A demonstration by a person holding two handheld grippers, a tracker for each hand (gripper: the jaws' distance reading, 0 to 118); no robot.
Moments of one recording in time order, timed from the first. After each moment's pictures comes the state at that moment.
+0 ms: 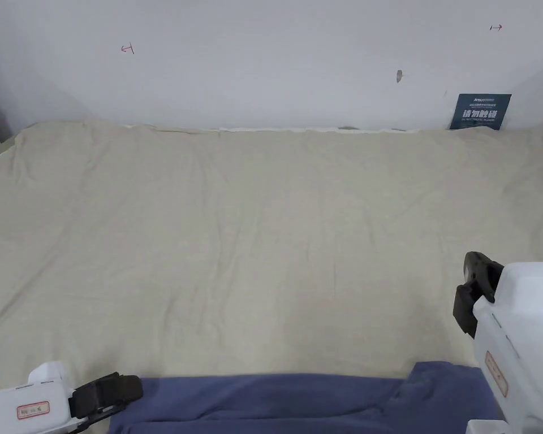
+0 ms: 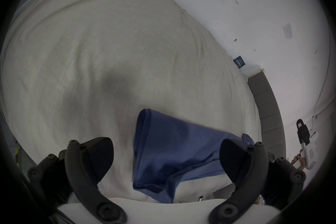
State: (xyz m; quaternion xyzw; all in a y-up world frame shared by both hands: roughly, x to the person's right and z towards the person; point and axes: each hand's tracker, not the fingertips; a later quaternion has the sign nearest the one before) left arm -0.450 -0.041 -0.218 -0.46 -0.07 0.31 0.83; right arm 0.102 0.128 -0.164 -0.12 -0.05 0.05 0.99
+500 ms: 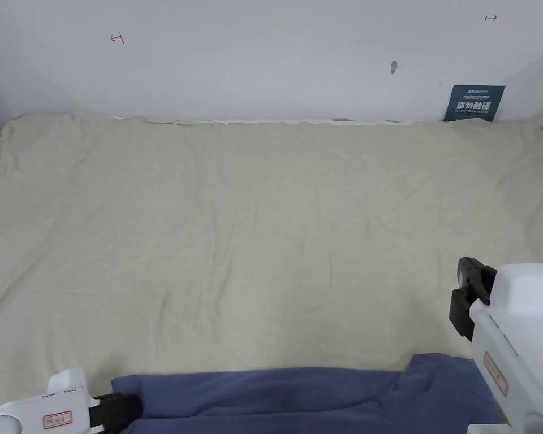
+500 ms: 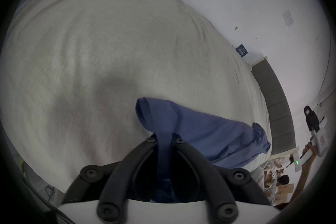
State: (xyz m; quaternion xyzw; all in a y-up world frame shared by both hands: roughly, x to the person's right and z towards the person) left arm -0.416 -0.053 -0.218 -0.47 -0.09 0.25 0.84; right arm 0.102 0.123 -0.162 -0.15 -0.04 0.05 0.99
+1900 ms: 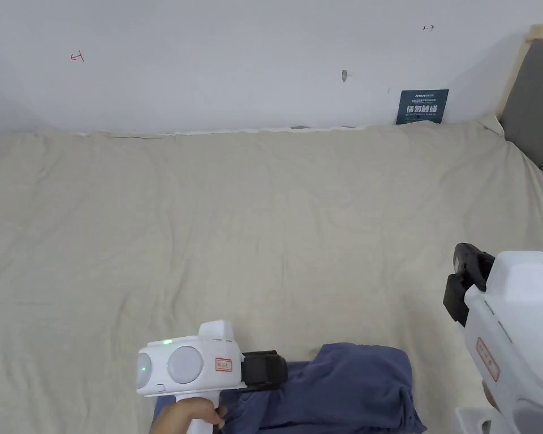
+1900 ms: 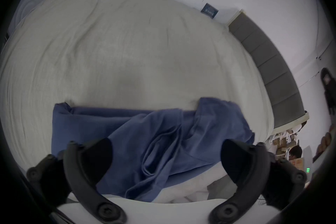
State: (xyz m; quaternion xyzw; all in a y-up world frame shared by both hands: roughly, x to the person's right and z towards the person) left arm -0.150 -0.003 -0.236 -0.49 -0.18 0.14 0.84; right arm 0.175 0.143 -0.110 -0.11 -0.08 0.02 0.99
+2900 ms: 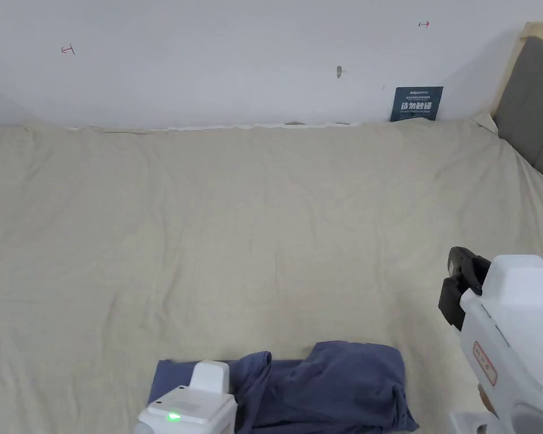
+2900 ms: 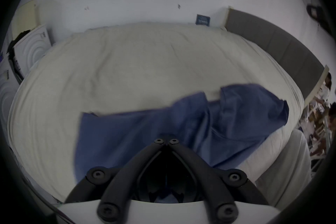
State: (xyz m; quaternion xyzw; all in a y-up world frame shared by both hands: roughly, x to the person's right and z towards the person) left arm -0.128 -0.060 -0.180 -0.42 -0.15 -0.03 0.90; right arm 0.178 0.139 -0.109 -0.12 -0.07 0.02 0.99
